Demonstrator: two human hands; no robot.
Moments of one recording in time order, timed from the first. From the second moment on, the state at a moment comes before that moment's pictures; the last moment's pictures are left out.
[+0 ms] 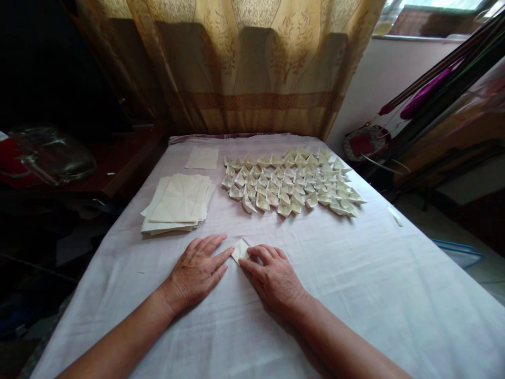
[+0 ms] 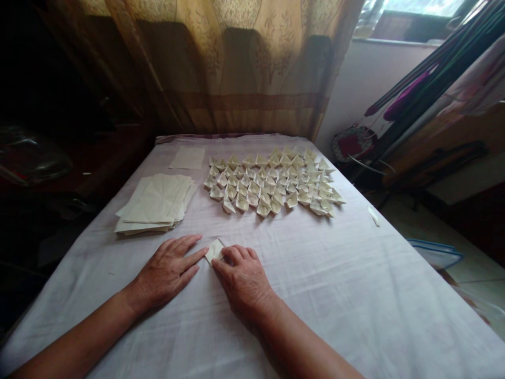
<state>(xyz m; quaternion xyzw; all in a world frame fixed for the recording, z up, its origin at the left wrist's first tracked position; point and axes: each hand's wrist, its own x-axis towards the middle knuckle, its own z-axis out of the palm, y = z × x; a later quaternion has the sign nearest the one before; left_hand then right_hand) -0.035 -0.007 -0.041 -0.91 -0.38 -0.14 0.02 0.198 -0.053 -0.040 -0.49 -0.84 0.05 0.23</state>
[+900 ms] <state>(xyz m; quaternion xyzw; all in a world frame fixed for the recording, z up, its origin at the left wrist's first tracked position) -0.012 -0.008 -0.033 -0.92 -0.37 -0.07 -0.08 0.208 -0.055 -0.032 -0.49 -0.86 0.06 0.15</state>
